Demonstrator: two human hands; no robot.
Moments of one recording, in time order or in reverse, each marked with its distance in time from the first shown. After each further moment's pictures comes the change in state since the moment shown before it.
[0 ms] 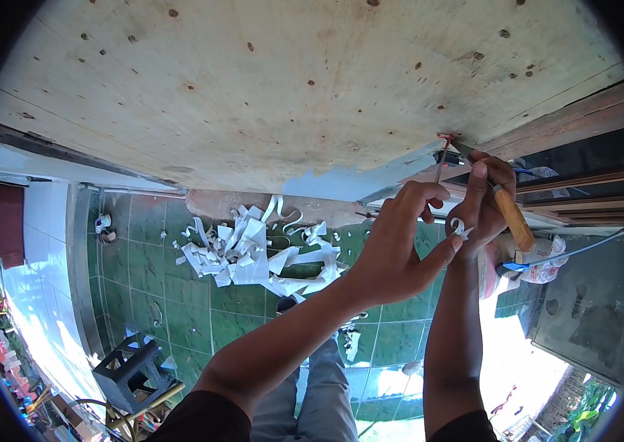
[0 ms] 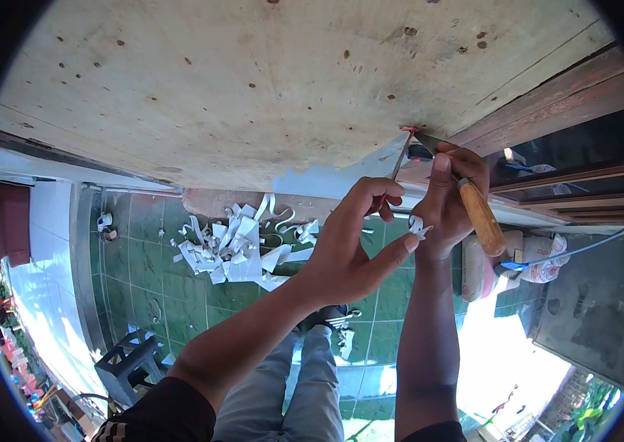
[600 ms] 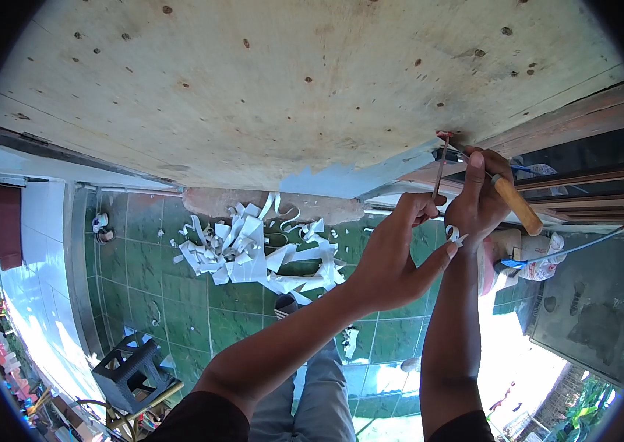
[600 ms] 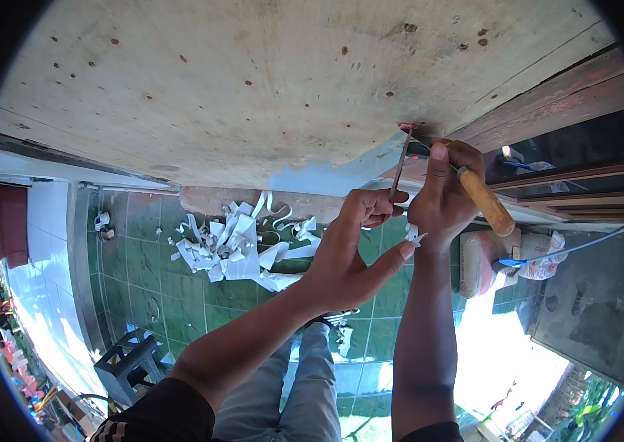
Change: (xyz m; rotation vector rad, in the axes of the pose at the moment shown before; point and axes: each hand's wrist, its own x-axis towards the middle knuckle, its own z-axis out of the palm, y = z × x) left_hand -0.017 -0.002 0.006 -0.075 -0.024 -0.127; right_hand 0.002 0.004 0.004 -0.018 0.031 0.101
